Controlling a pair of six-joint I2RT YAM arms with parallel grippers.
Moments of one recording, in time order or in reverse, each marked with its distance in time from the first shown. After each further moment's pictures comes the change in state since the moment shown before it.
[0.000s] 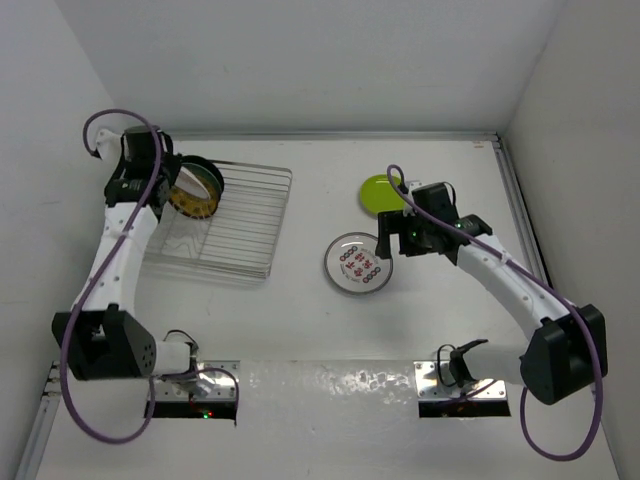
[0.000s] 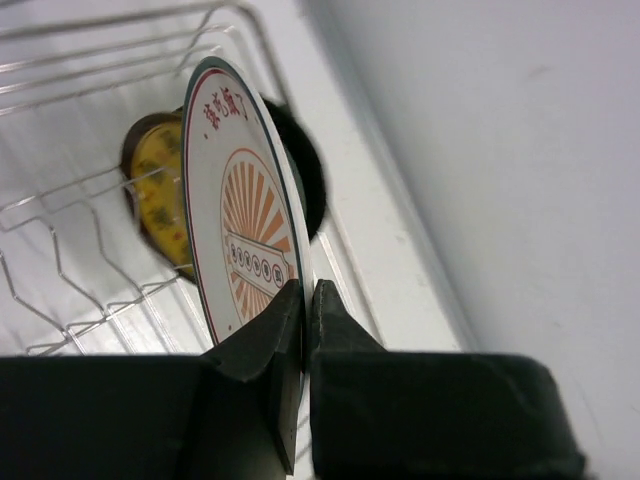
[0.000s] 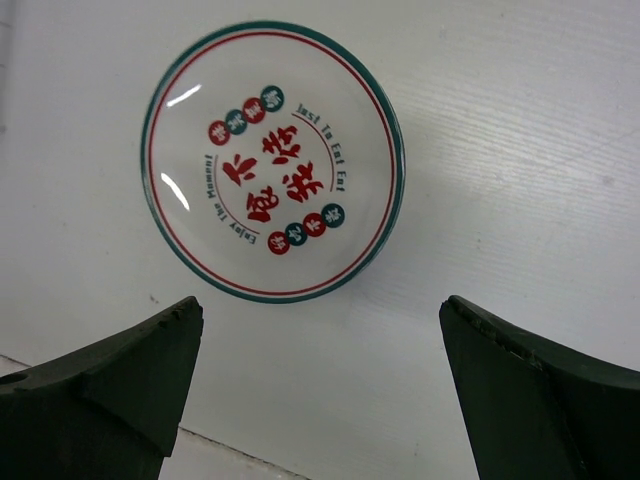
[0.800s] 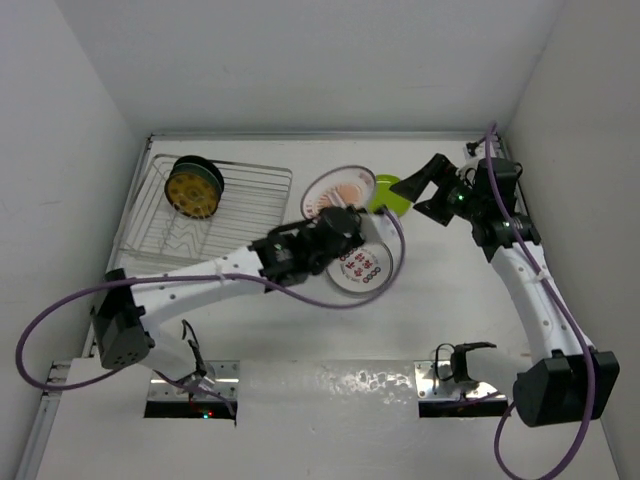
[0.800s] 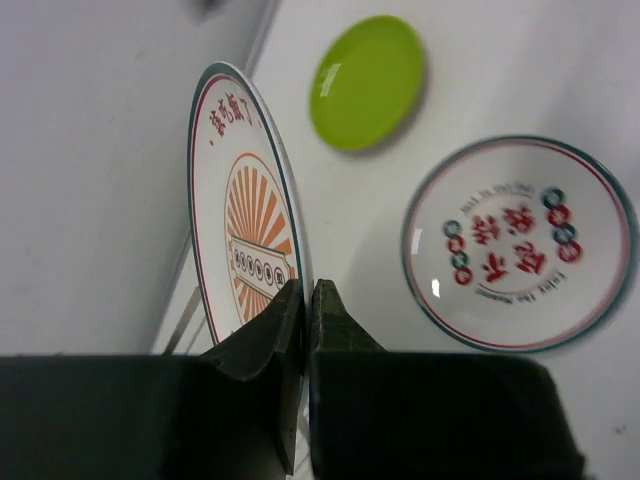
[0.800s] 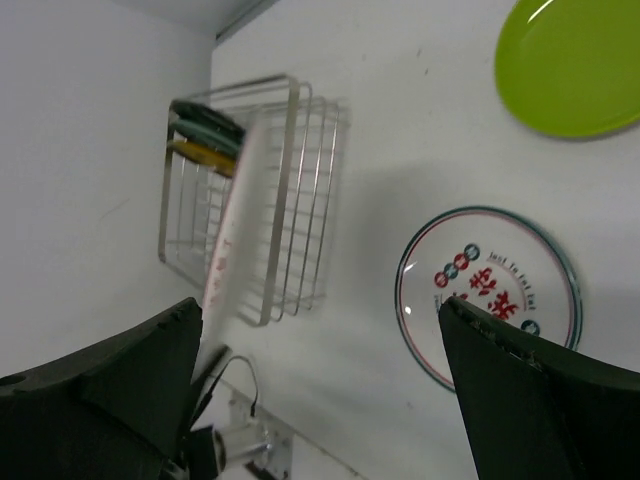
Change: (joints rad) left arm -1.103 0.078 -0.027 0.267 -0.092 1.548; right arm -0.307 -0.144 0.087 0.254 -0.373 0.503
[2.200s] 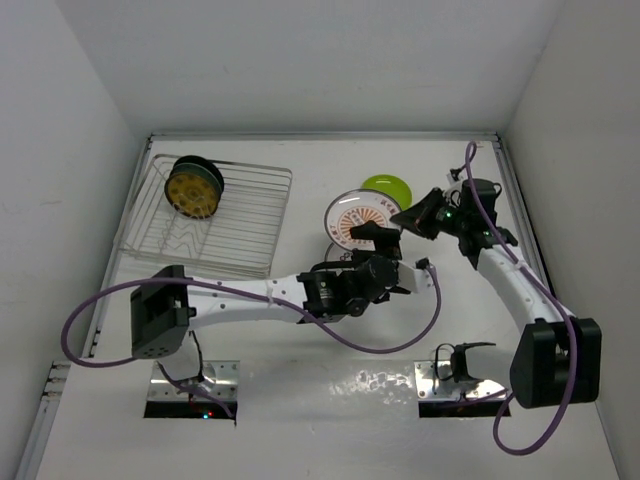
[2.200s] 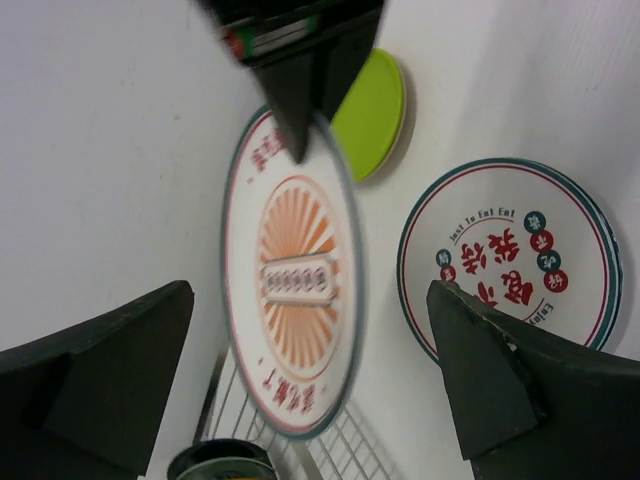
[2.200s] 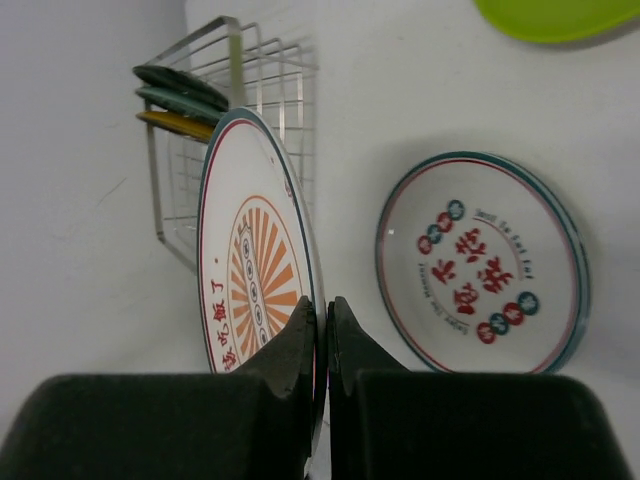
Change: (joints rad) left arm -0.254 0.215 -0.029 0.217 -0.232 0.259; right arm -0.009 0.103 -0.220 0.218 -0.139 0.104
